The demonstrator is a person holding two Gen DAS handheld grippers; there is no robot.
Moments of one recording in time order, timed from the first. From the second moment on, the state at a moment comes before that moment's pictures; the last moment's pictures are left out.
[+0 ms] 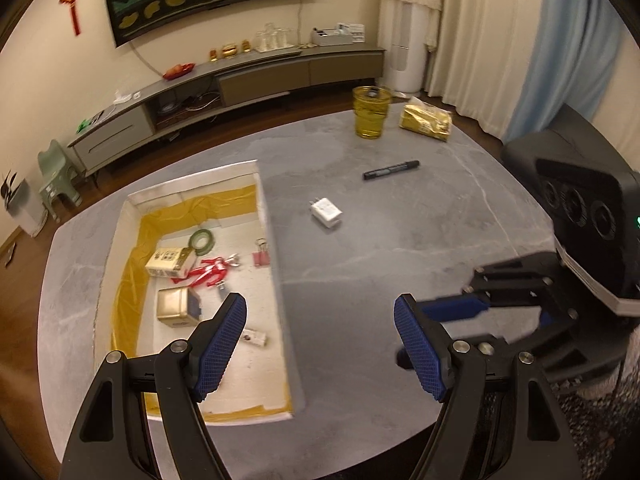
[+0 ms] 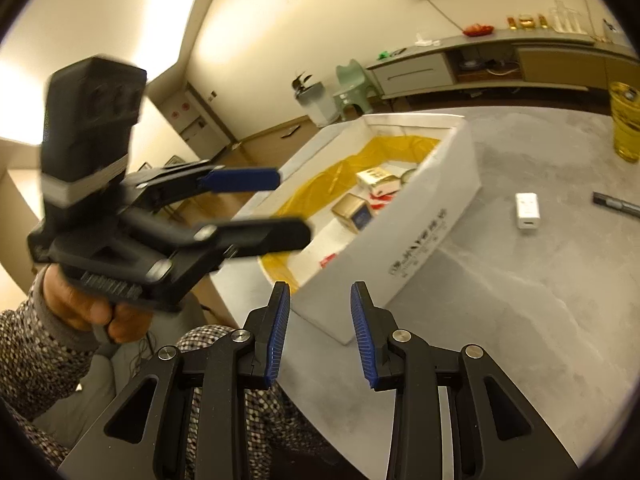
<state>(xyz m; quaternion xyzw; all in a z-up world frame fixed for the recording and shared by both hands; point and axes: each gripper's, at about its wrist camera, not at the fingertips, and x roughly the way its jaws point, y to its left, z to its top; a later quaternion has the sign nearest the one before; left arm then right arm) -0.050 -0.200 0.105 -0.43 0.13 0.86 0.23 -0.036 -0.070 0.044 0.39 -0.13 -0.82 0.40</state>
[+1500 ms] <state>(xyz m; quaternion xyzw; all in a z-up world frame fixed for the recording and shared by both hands) -0.245 -0.103 -0.069 -0.50 -0.03 0.85 0.16 -0.268 0.060 -0.055 0.46 0.23 -0.84 0.20</state>
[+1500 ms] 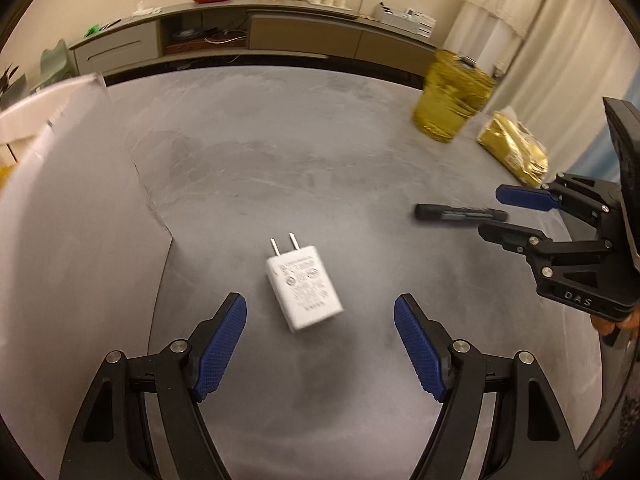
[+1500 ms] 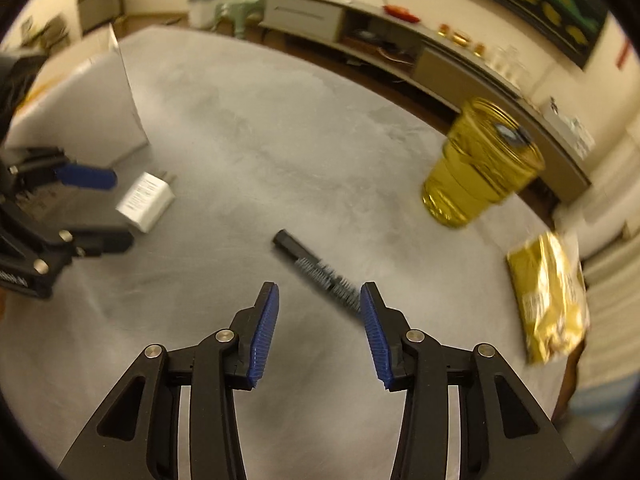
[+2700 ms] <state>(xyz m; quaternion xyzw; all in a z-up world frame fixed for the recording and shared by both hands) -0.198 -0.119 -0.048 -0.46 -0.04 0.87 0.19 -0.204 0.083 -0.048 0.49 -0.06 -0.85 0.20</state>
